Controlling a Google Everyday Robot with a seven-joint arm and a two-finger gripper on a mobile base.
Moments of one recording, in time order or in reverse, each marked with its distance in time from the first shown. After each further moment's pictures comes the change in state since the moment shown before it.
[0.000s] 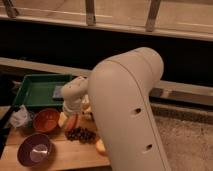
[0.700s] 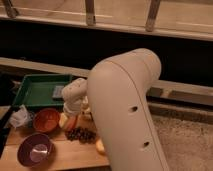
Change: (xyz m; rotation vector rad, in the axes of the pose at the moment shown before) arm -0.001 -0.001 0.012 -0.003 0.003 -0.003
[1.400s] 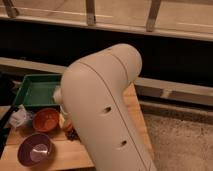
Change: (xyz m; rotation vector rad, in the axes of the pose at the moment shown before) arm 0.003 -0.004 0.012 0.139 0.064 0.116
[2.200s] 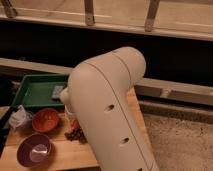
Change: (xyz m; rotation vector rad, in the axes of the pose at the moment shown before) arm 0.007 -0.011 0.013 -0.058 0.011 0.086
